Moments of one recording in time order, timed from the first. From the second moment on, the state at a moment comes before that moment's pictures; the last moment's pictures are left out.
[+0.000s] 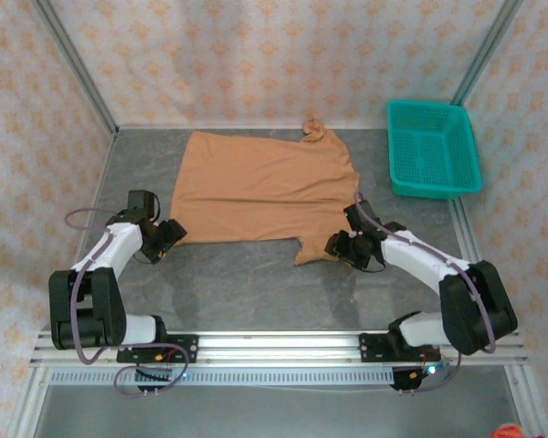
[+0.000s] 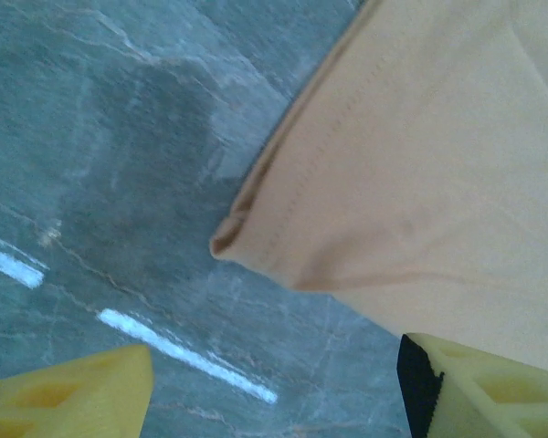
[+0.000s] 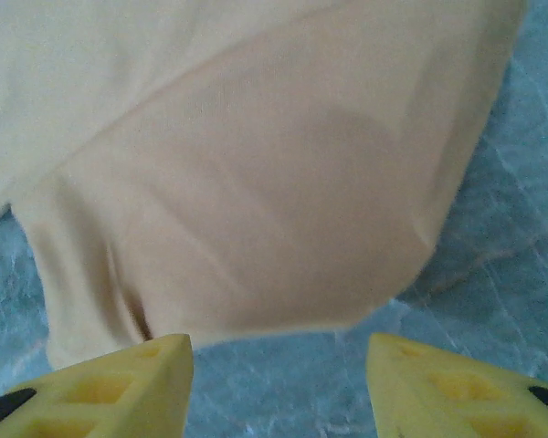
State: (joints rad) left arm 0.17 1.36 0.74 -0.63 0.15 -0.67; right arm 0.41 1.36 0.69 -0.51 -0.18 0.84
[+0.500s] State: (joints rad) left arm 0.20 1.48 0.71 -0.45 0.18 -0.71; right arm 0.40 1.48 0.72 -0.48 -0.14 0.88
